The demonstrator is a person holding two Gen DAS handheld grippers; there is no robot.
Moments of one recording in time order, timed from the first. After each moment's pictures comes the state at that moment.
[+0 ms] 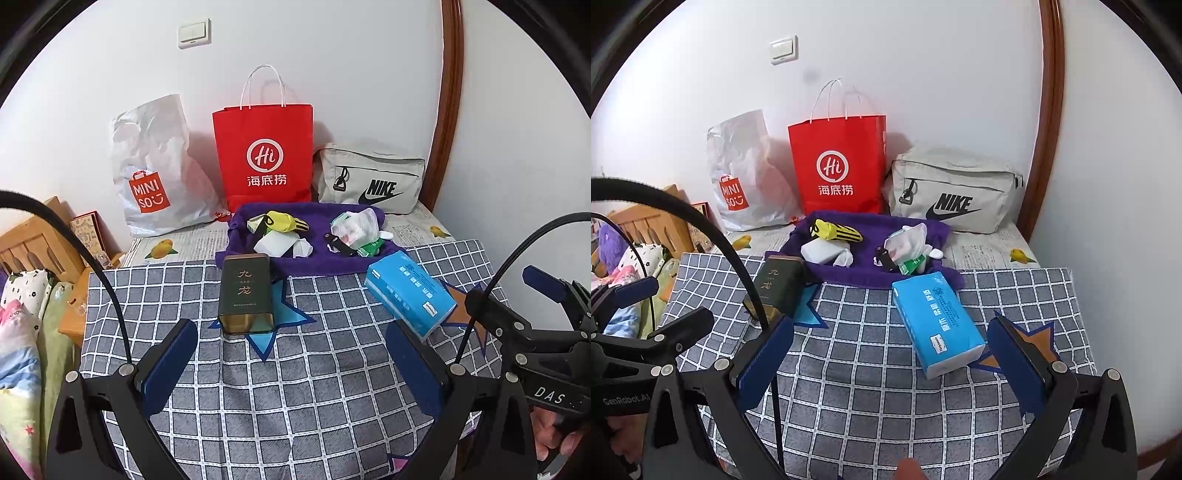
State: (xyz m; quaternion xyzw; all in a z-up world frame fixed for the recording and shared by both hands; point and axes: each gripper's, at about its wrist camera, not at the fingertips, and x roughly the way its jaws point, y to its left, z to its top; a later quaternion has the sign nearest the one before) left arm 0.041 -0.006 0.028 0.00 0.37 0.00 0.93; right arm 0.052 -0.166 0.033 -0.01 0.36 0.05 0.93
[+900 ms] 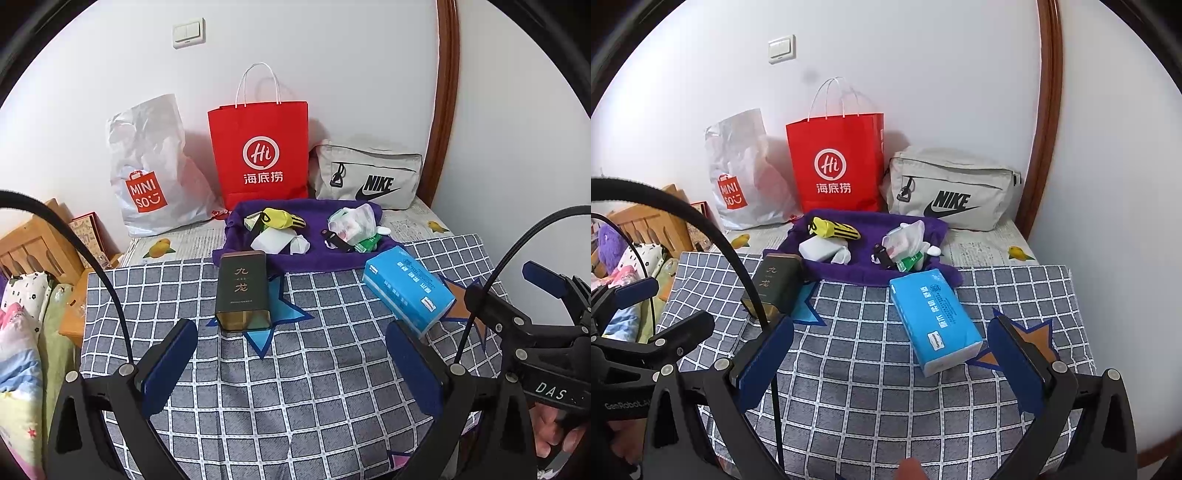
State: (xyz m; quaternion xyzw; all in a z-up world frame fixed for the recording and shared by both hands) left arm 0.040 -0.008 0.027 0.01 0.37 -0.01 0.93; right arm 0.052 -0.169 0.033 -0.01 0.36 0.05 0.93
